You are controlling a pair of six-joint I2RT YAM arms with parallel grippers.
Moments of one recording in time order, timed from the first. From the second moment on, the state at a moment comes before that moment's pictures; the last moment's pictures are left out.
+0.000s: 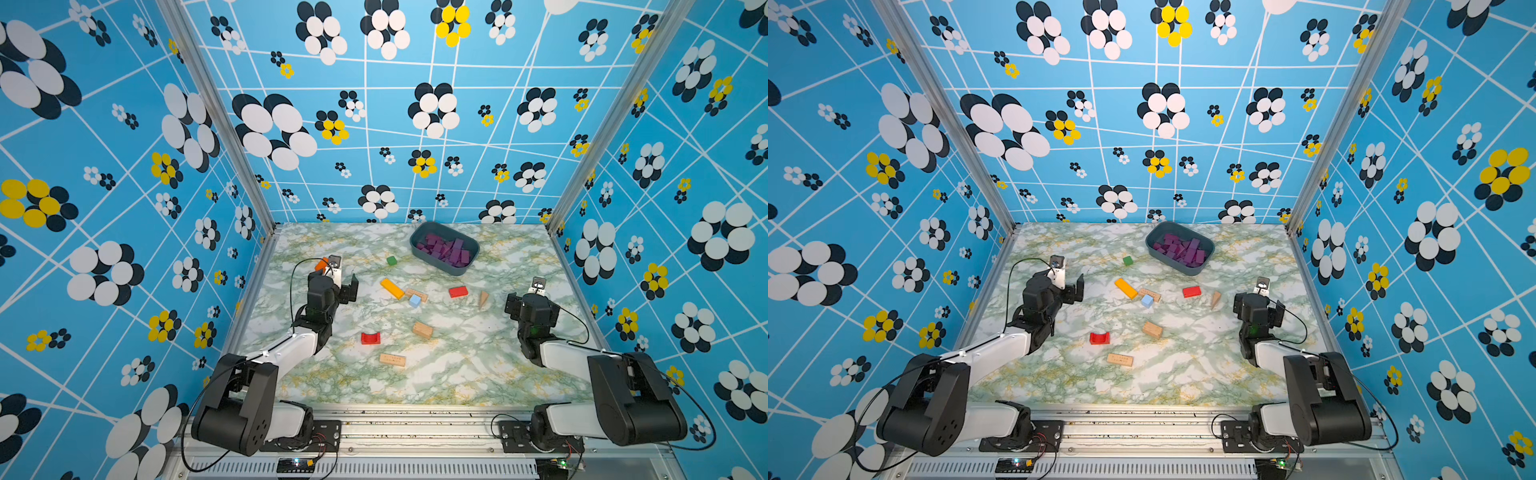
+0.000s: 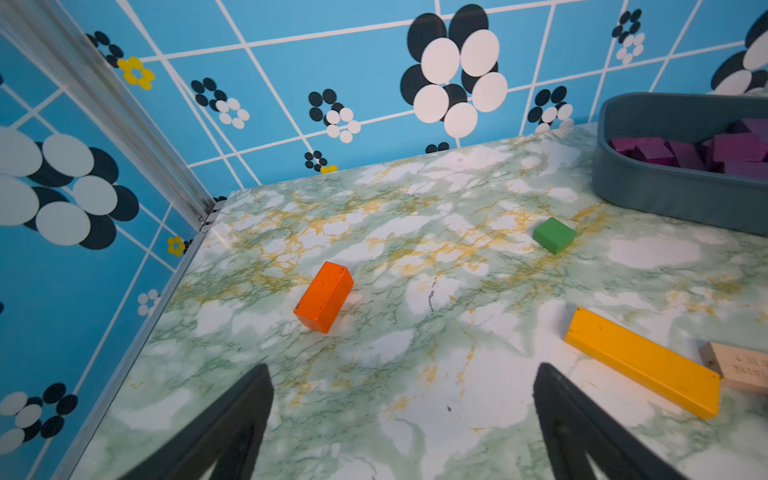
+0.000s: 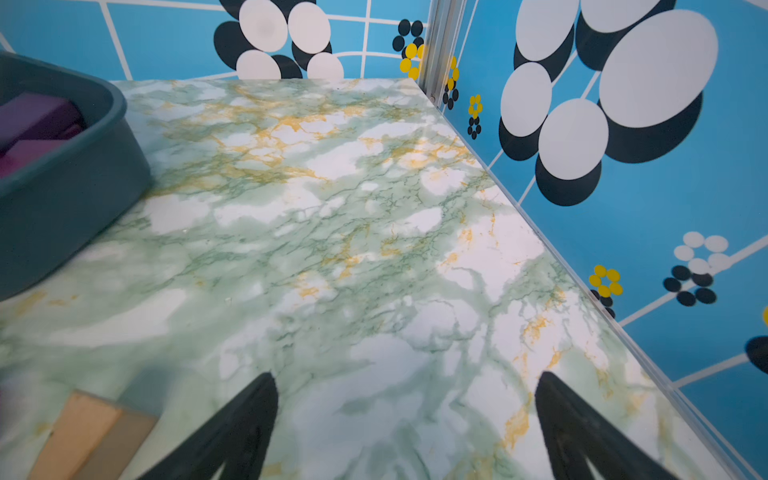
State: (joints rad) left arm -0.19 1.35 0.53 0.53 -0.16 0.08; right arm 0.08 1.42 0.38 0.60 0.52 0.07
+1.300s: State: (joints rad) left arm -0.02 1.51 0.40 0.71 0.00 0.02; right arm 0.05 1.55 0.35 0.89 0.36 0.06
